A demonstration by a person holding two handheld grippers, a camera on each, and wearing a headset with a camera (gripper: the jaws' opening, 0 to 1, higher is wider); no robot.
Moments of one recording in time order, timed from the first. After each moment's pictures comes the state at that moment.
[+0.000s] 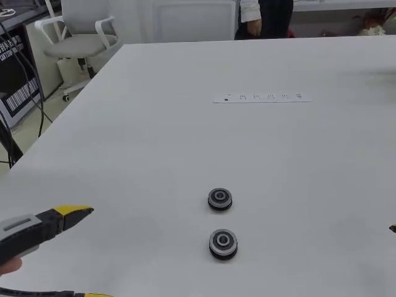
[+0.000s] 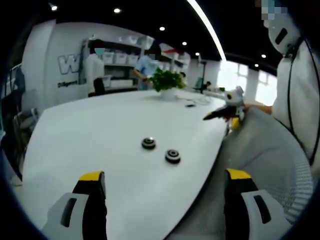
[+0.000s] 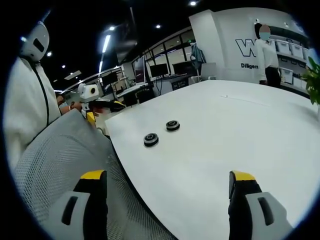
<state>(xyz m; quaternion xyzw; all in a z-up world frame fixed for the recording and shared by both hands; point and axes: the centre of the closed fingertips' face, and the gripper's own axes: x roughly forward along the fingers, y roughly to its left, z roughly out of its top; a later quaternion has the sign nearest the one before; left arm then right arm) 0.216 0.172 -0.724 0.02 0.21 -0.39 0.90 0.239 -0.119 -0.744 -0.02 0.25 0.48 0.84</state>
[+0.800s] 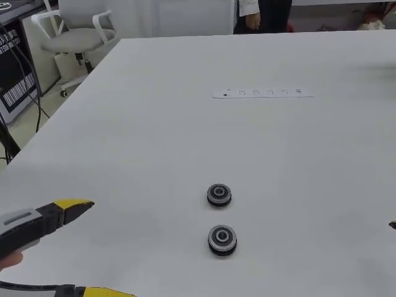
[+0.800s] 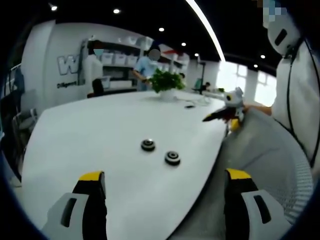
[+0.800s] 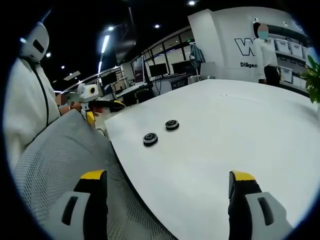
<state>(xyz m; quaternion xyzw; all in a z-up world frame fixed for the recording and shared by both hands) 0.219 0.169 -0.722 0.02 0.20 -0.39 0.90 0.240 -0.119 -0.745 -0.02 0.26 0.48 0.84</state>
